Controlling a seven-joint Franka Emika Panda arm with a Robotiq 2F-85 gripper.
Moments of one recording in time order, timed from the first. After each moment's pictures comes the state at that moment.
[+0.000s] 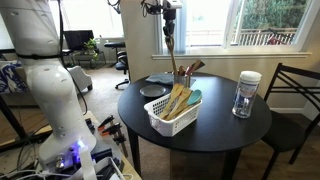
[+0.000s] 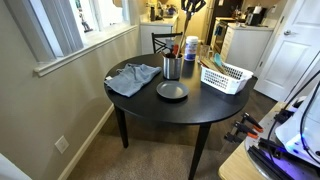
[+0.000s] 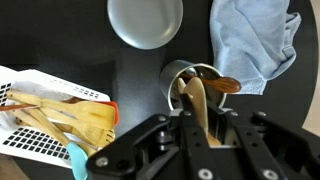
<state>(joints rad) 0.03 0.08 -0.03 -1.67 0.18 1.87 1.13</state>
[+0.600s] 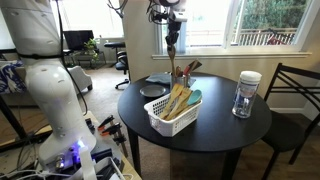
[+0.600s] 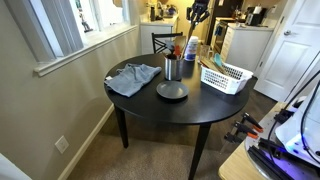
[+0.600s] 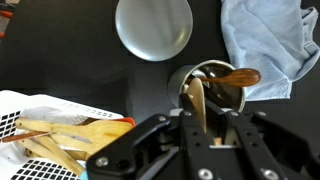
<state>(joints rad) -0.03 0.10 -0.07 -1.76 0.32 1.88 1.08</state>
